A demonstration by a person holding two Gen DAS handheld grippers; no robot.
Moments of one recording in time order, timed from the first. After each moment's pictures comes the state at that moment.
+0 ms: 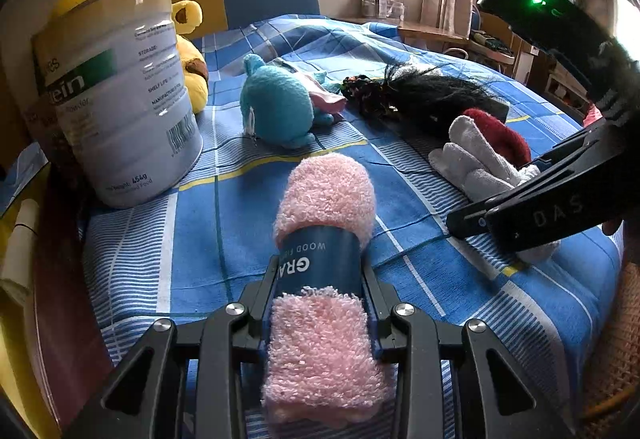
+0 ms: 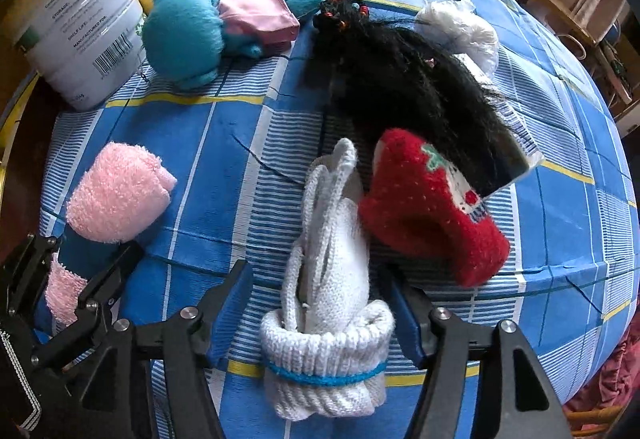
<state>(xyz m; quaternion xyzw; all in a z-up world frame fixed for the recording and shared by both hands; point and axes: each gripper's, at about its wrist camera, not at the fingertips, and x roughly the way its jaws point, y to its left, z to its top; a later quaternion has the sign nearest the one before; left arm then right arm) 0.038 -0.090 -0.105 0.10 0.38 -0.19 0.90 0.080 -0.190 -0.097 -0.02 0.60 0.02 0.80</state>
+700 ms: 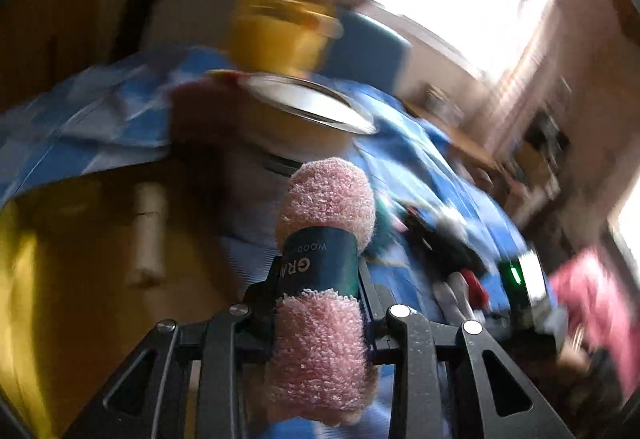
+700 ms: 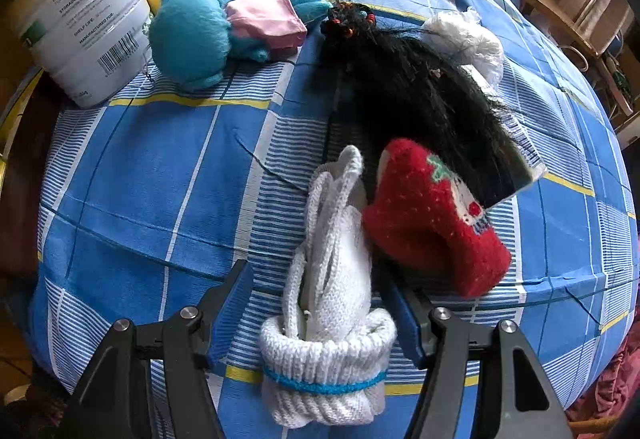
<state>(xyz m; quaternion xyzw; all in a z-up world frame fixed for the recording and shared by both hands) 0.036 0.079 0.013 -0.15 0.35 -0.12 0.92 0.080 -0.203 -0.093 -0.03 0.58 0.03 0.81</state>
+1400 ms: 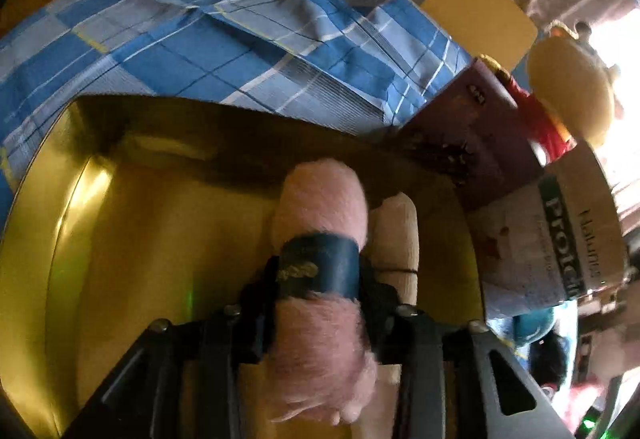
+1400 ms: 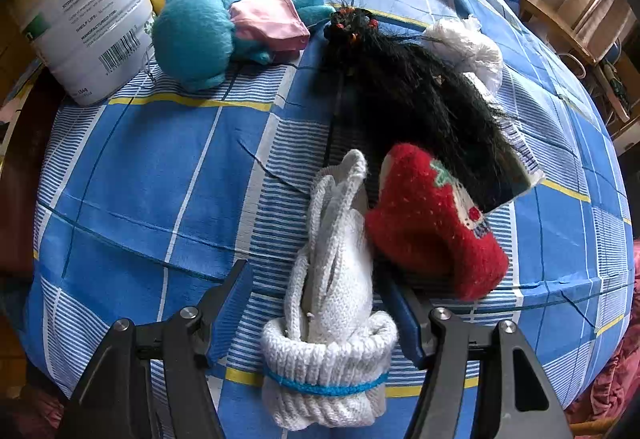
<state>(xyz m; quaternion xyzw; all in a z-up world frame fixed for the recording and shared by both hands) 0.137 0.214 -0.073 -0.26 0.46 0.08 0.84 0.078 -0.199 -0.093 -0.04 0.58 0.03 0.81</state>
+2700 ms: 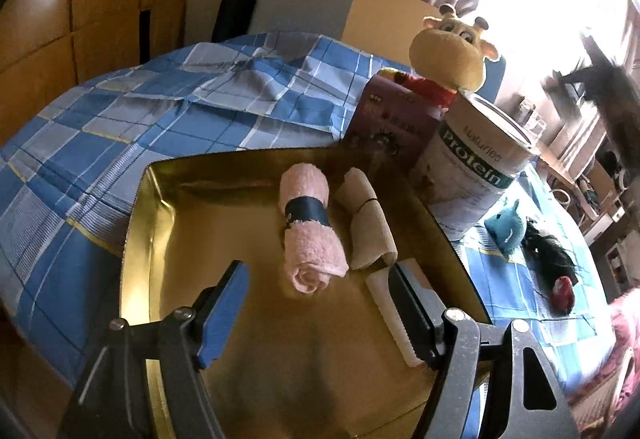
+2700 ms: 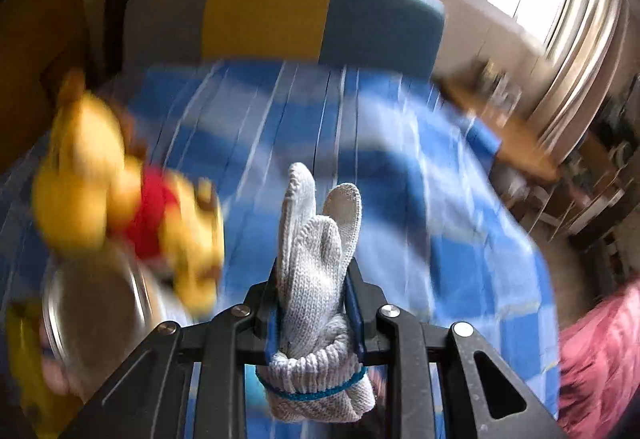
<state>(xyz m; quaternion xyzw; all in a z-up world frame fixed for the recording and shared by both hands) 0.012 0.210 -0.010 -0.13 0.38 0.00 0.91 0.303 -0.102 0.150 -0.09 0.41 -0.04 0.91</state>
